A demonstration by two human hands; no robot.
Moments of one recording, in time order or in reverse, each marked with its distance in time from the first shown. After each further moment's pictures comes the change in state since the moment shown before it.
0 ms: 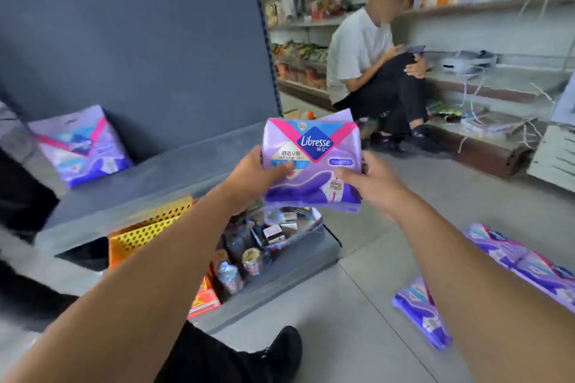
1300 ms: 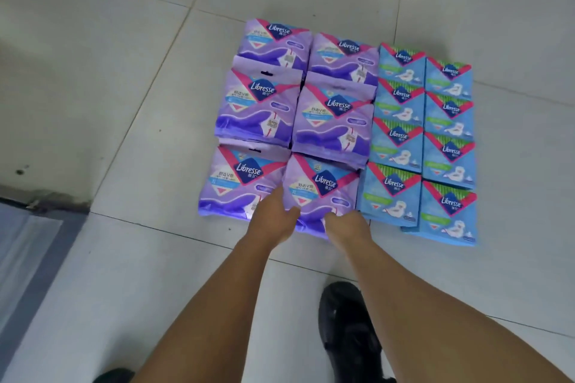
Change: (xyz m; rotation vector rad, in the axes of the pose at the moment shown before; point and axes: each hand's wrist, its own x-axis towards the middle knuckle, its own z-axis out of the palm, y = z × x) left_hand 0.064 -0.335 0.526 0.453 -0.930 -0.260; right_hand -0.117 0.477 -0.167 -0.200 0.720 1.422
